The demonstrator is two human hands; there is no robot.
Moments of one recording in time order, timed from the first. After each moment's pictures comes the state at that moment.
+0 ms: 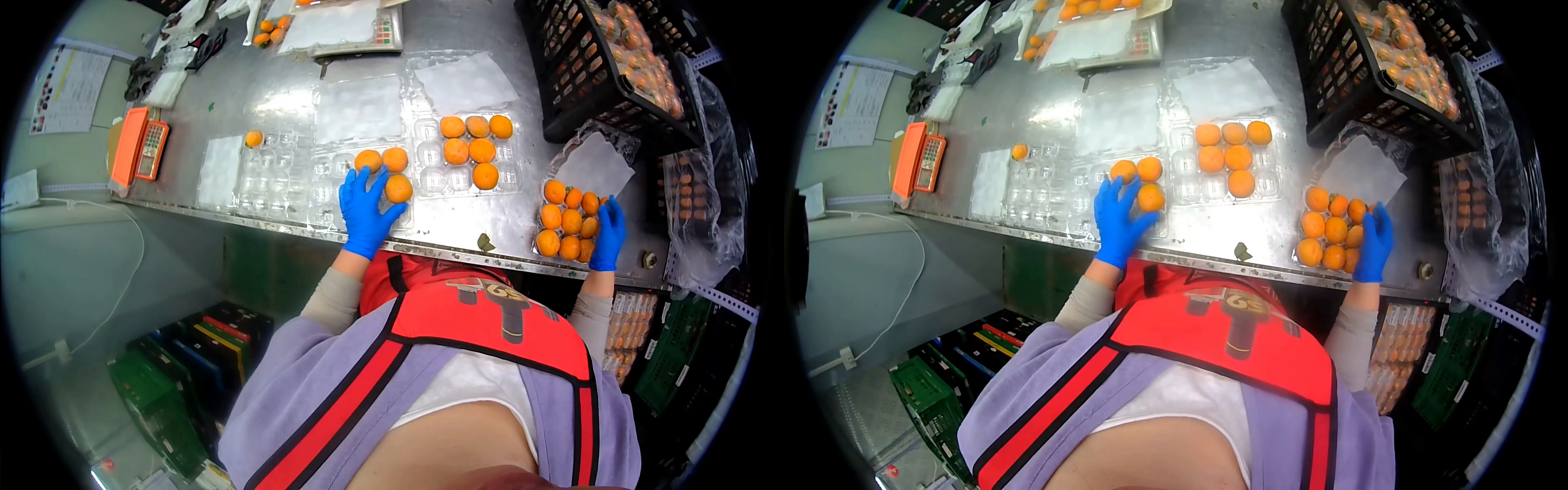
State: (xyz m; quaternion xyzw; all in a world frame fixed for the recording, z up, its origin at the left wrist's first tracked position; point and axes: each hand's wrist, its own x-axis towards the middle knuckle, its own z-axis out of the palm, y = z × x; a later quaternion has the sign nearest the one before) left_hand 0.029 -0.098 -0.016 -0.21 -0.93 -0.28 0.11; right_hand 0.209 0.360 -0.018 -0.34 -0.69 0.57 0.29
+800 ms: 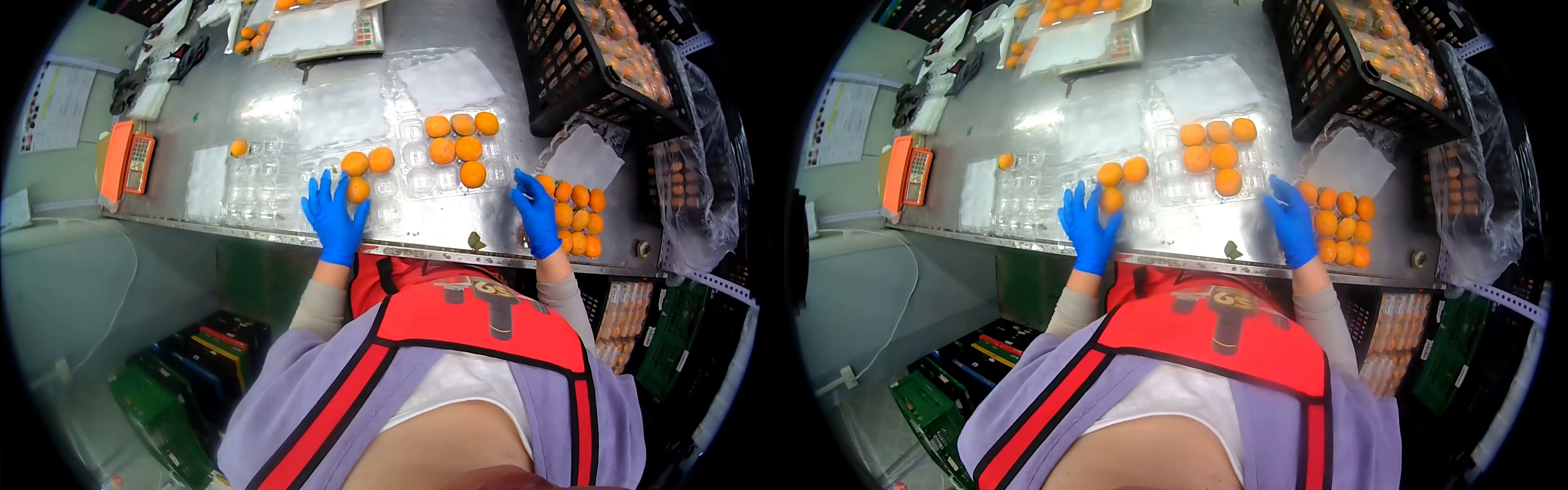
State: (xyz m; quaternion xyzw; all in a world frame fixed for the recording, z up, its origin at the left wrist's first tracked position) left_hand 0.028 -0.120 -0.007 -0.14 -0.97 -0.19 0.09; right_hand 0.140 0.229 0.005 -0.23 -0.75 0.62 0.07
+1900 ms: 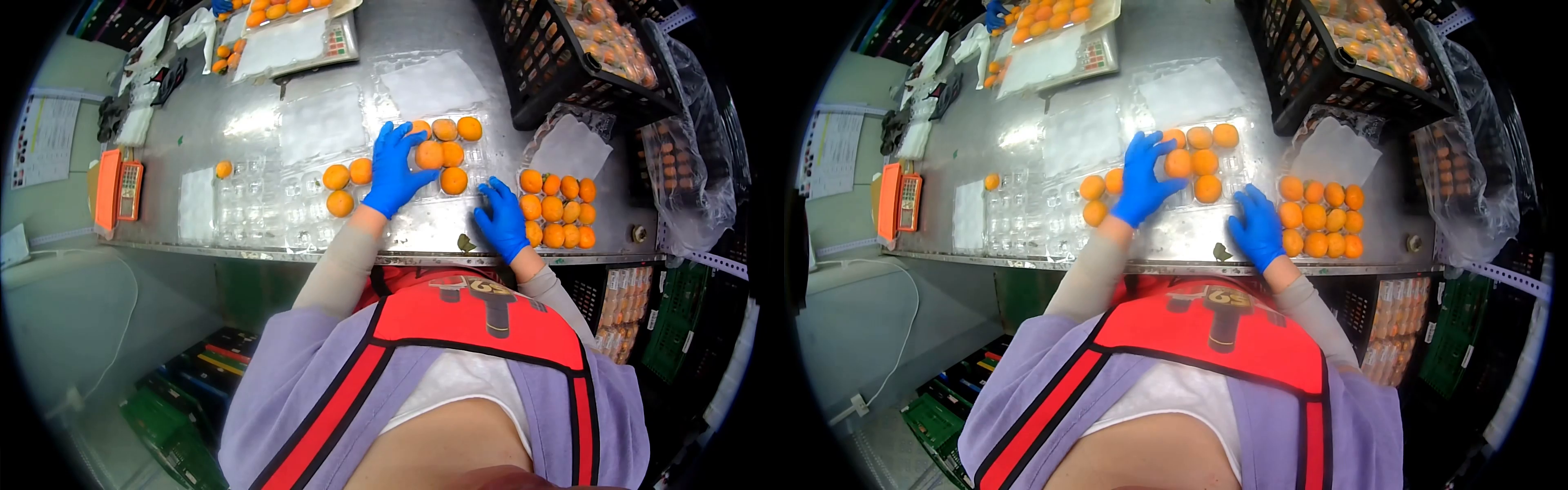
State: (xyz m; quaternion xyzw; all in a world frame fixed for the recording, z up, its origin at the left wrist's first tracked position) left_hand -0.030 0.020 -0.007 -0.34 -0.87 -0.36 0.03; right_hand 0.145 0.204 -0.021 -0.12 -0.95 0.29 0.09
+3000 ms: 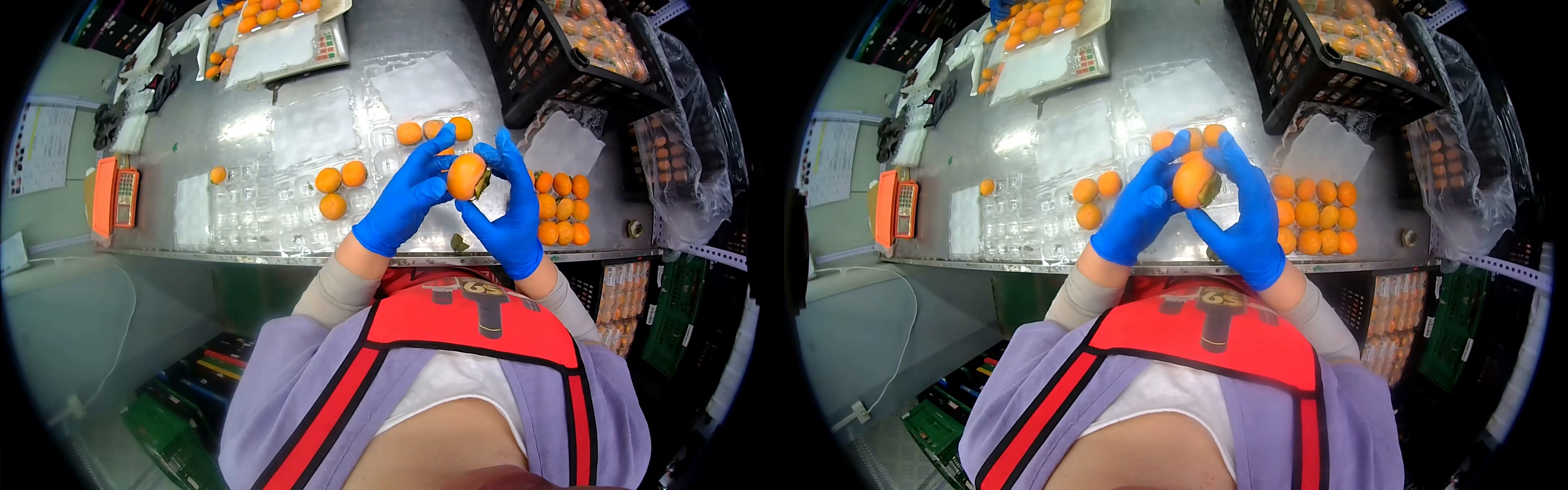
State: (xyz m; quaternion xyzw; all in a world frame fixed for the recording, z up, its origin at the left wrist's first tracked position) left_hand 0.015 0.025 0.100 -0.20 -0.37 -0.79 -0.45; right_hand 0.114 0.166 0.128 0.00 -0.81 0.53 0.27
